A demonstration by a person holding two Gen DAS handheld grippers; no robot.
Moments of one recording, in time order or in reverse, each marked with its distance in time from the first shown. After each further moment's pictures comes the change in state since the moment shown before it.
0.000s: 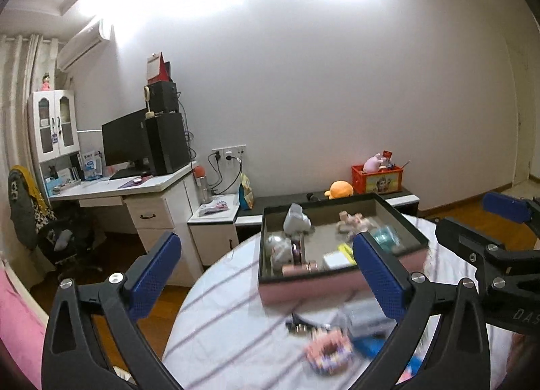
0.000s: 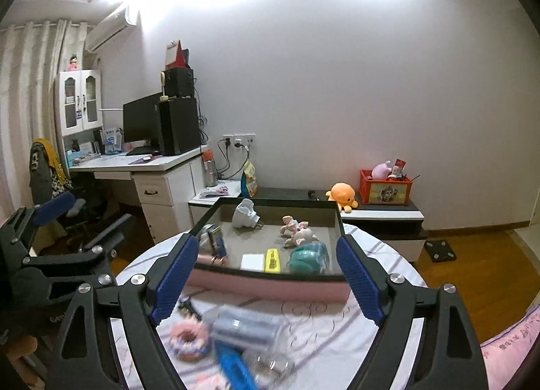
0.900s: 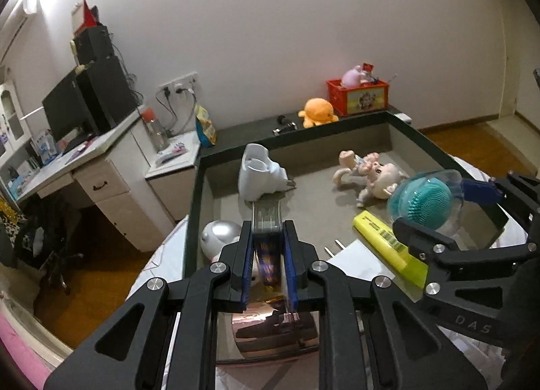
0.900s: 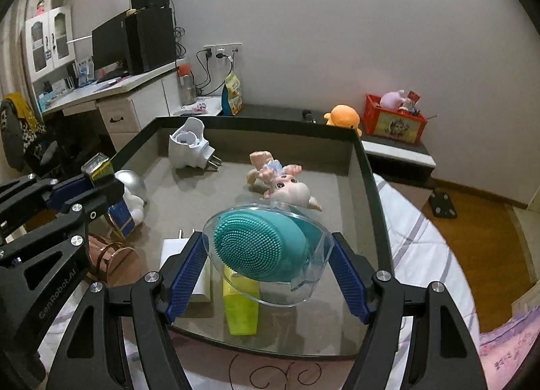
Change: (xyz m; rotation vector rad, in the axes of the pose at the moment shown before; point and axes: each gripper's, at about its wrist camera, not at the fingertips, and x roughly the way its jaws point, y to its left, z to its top) left arm 0.223 -0.056 -0.012 0.151 0.351 -0.112; right arm 0.211 -0.046 -0.021 -0.013 0.389 -0.030
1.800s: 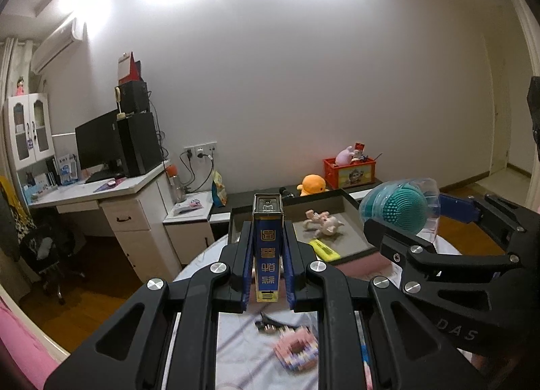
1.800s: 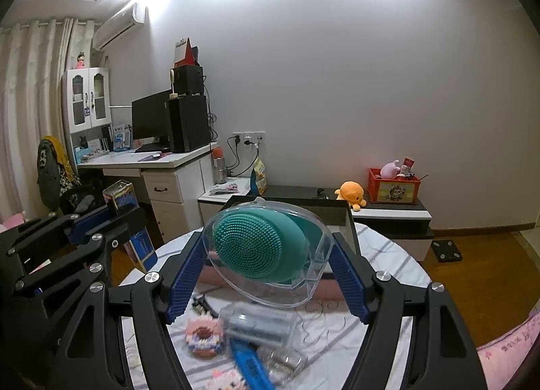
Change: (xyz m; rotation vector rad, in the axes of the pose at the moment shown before) left arm -0.217 0.007 -0.051 -0.087 -0.322 0.000; right arm -0.192 0.050 -0.052 0.001 -0.373 0.064
